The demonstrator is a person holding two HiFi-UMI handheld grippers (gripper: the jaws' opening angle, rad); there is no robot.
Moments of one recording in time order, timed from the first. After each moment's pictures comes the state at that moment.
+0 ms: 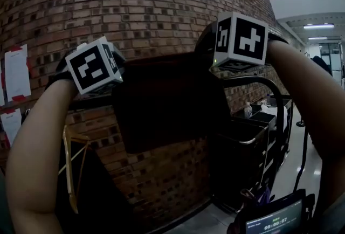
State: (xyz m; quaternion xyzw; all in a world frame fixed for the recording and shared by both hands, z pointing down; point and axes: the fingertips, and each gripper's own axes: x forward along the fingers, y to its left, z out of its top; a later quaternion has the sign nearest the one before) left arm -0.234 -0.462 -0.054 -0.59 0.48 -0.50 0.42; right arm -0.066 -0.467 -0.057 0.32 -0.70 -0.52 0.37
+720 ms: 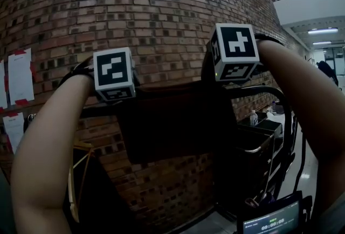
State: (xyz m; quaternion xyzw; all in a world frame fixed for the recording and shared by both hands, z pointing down) left arm -0.232 -0.494 0.007 -0.62 0.35 -0.62 0.33; right arm -0.070 -0.500 -0.001 0.22 -0.71 -0.44 0.50
